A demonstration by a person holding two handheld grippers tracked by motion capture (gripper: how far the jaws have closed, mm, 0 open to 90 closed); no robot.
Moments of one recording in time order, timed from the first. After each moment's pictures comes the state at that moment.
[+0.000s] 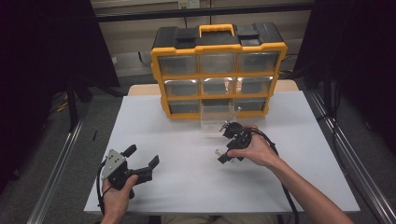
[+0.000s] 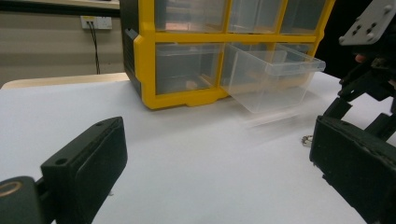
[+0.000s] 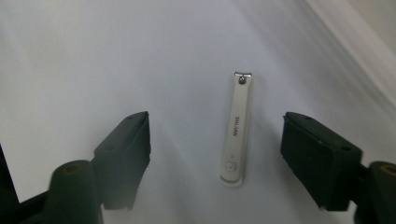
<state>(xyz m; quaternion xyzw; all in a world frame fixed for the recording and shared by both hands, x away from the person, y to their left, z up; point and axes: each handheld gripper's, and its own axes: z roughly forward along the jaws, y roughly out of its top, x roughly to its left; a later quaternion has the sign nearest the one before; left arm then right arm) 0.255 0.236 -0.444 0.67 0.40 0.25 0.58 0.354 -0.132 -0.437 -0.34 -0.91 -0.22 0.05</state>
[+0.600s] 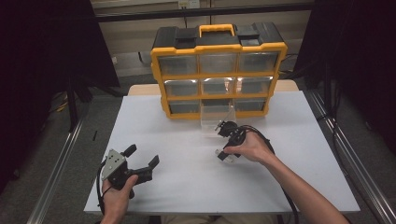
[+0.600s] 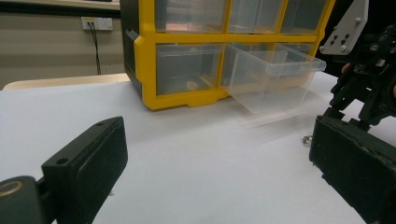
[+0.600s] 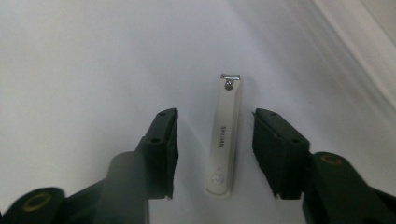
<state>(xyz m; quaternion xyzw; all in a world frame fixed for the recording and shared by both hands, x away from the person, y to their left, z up) 0.255 0.237 -0.444 0.67 0.40 0.26 0.58 0.368 -0.119 -0.443 -0.35 -0.92 -0.18 0.06</state>
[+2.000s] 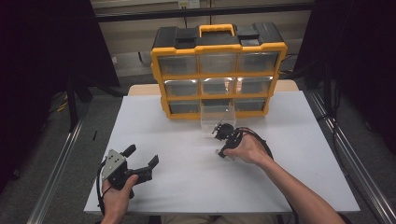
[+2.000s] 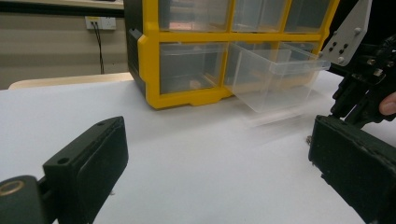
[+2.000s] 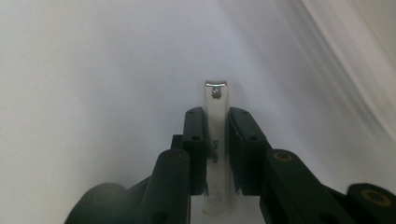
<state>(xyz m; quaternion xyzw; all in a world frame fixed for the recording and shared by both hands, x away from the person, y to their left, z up) 0.255 0.237 -0.444 0.67 0.40 0.26 0.57 0.367 -0.112 -0.453 -0.32 -0.93 -0.16 0.01</state>
